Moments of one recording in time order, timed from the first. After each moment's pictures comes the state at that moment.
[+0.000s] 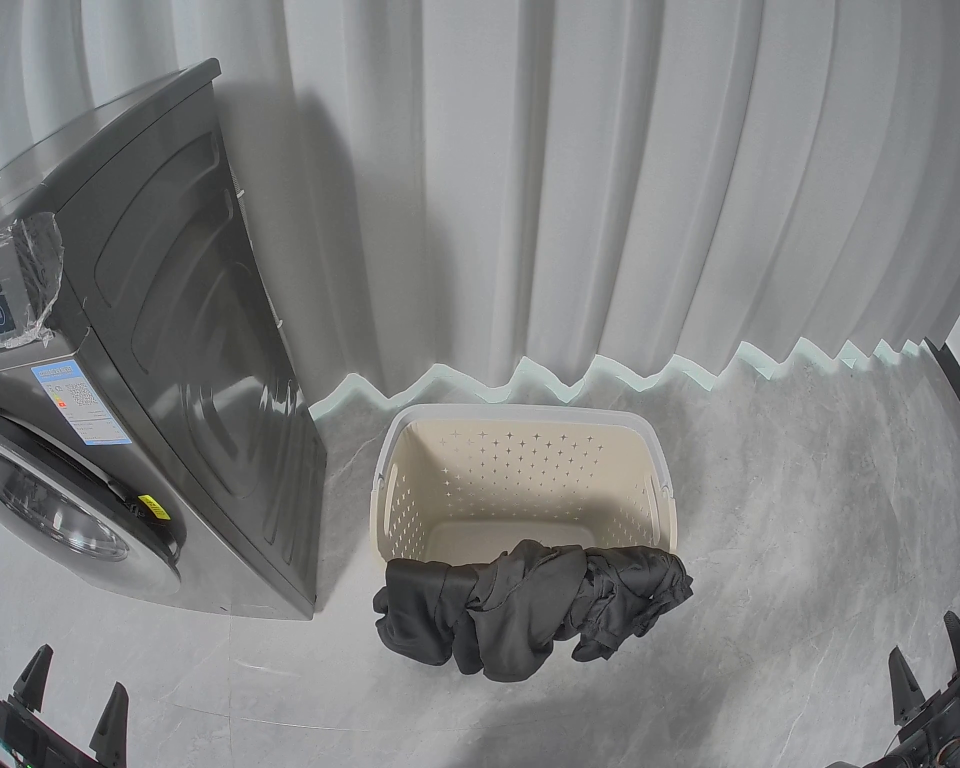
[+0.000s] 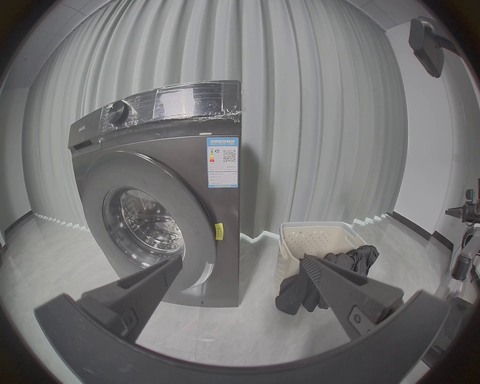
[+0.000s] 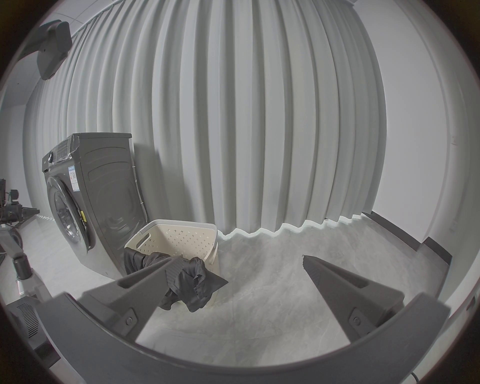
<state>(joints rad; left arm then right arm) 0.00 0.02 -0.02 0.00 0.00 -0.02 0.00 0.02 -0.02 0.00 0.01 0.00</state>
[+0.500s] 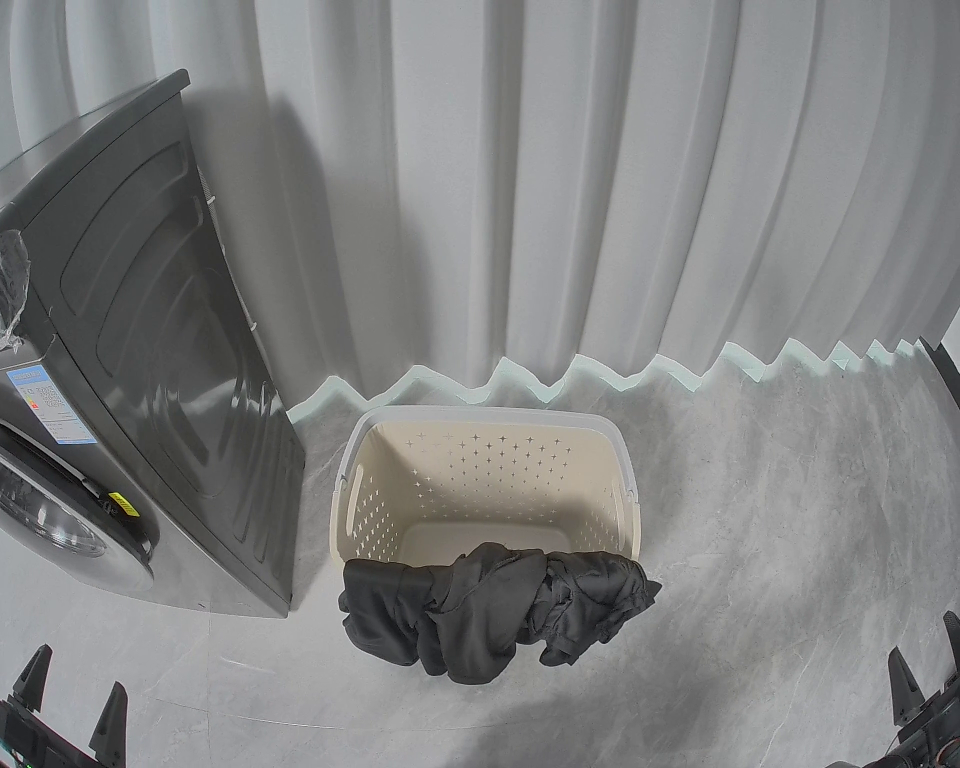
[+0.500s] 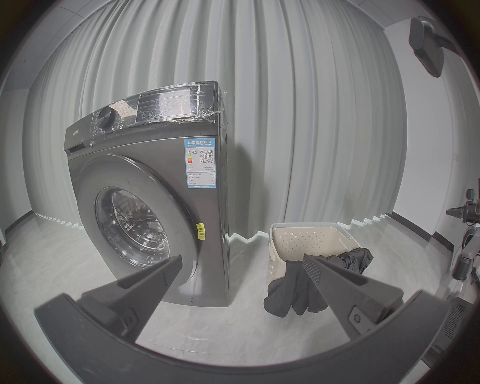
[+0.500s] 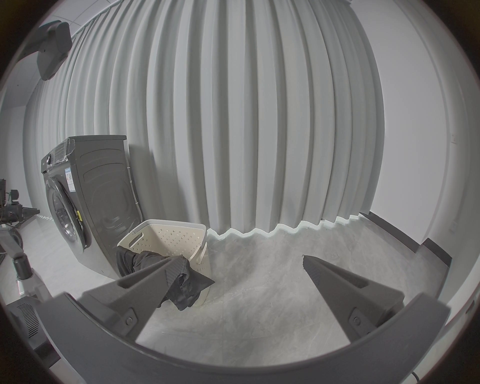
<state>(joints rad) 0.00 0.02 -0.02 0.00 0.00 -0.02 0.00 0.02 -0.02 0.00 0.01 0.00</state>
